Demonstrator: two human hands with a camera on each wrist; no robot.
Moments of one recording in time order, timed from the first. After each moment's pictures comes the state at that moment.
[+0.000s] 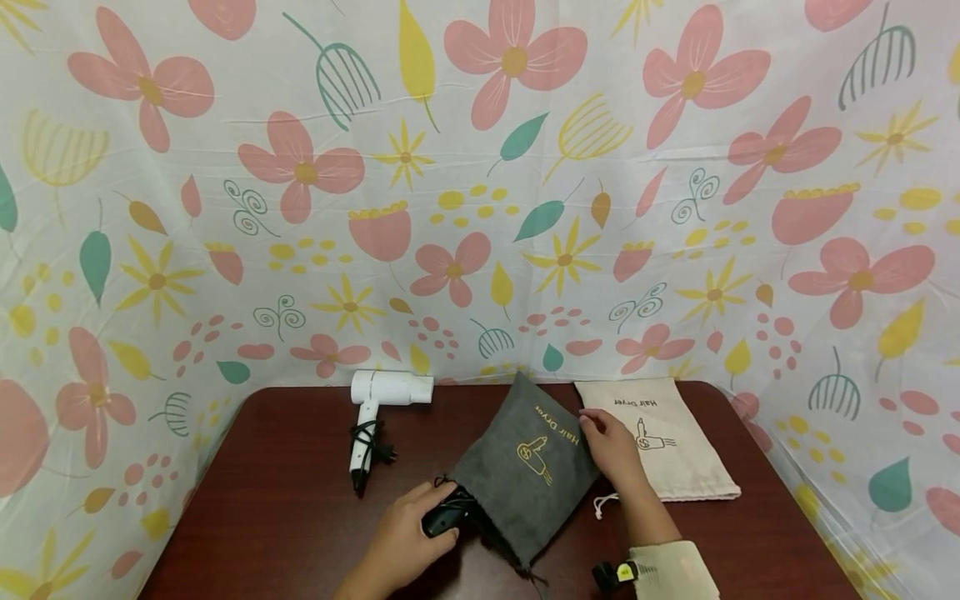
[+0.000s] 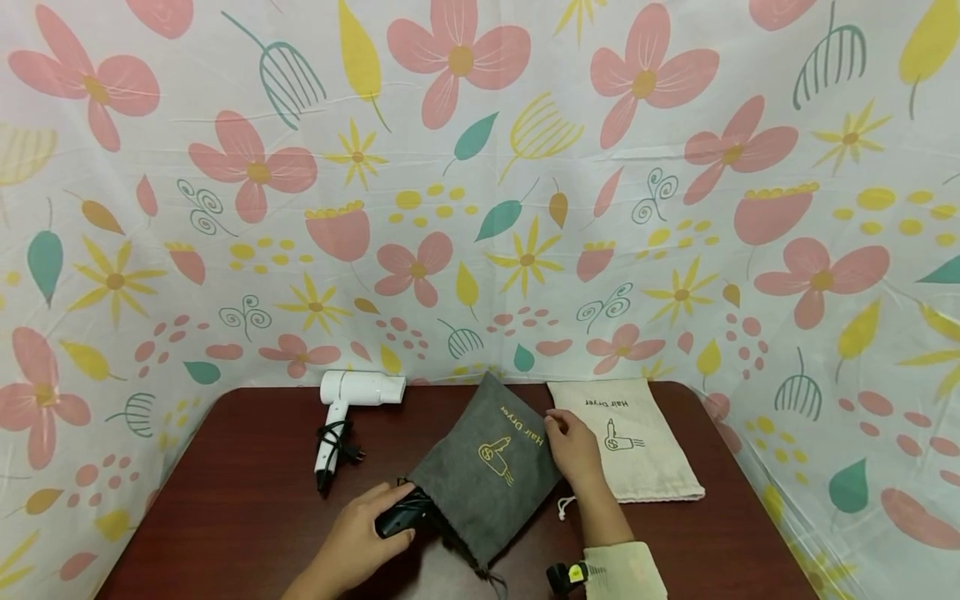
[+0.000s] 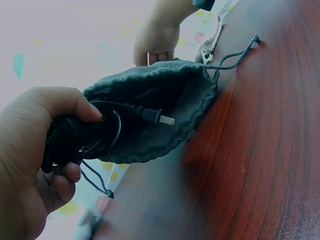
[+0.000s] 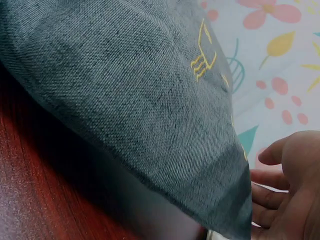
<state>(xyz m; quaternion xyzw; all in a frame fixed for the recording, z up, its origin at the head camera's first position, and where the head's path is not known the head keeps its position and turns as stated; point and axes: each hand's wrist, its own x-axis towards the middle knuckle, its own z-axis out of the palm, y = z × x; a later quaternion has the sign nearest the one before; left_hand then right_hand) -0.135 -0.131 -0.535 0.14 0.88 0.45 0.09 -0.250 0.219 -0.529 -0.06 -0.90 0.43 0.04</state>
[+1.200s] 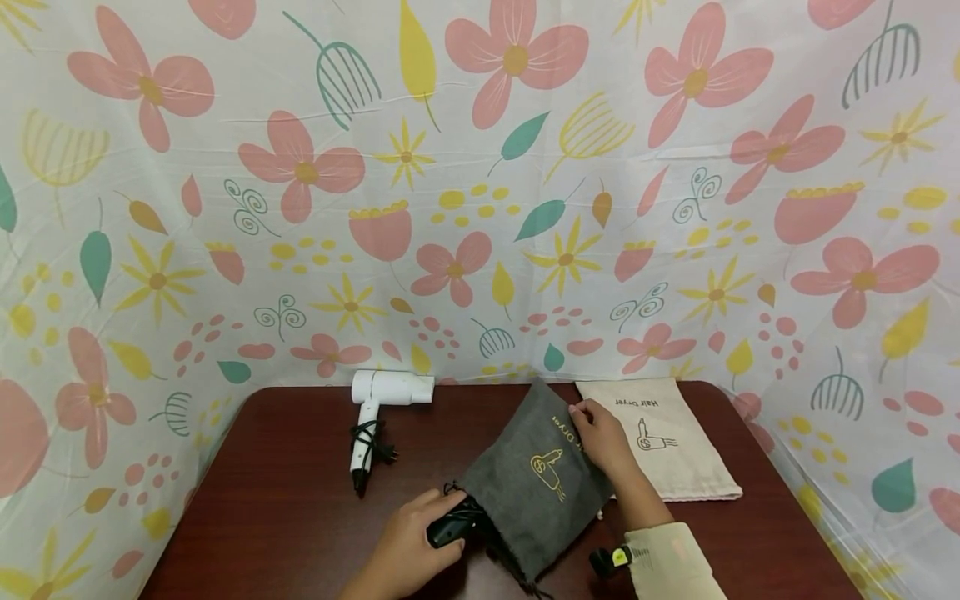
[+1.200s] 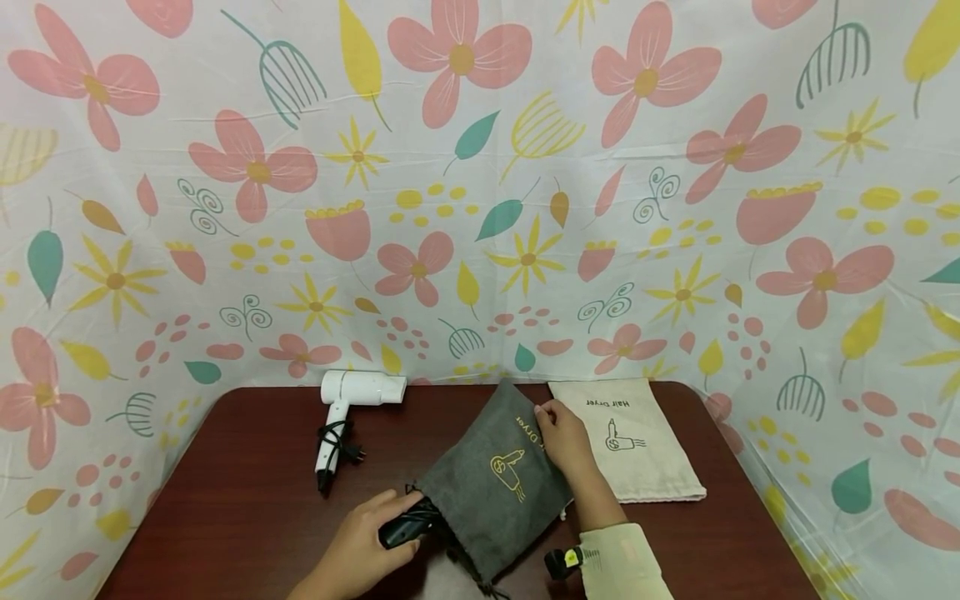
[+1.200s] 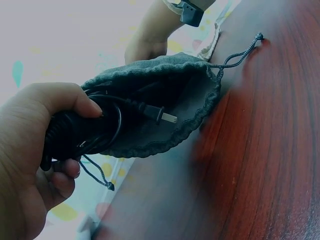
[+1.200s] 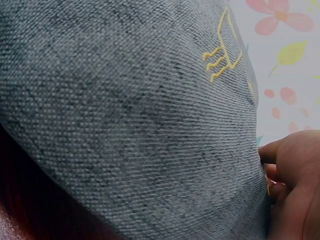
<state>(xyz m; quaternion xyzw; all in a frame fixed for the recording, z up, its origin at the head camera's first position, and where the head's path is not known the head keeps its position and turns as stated) -0.127 -0.126 -0.533 0.18 0.88 0.43 0.07 -0.268 0.210 -0.527 -0.02 -0.92 0.39 0.04</state>
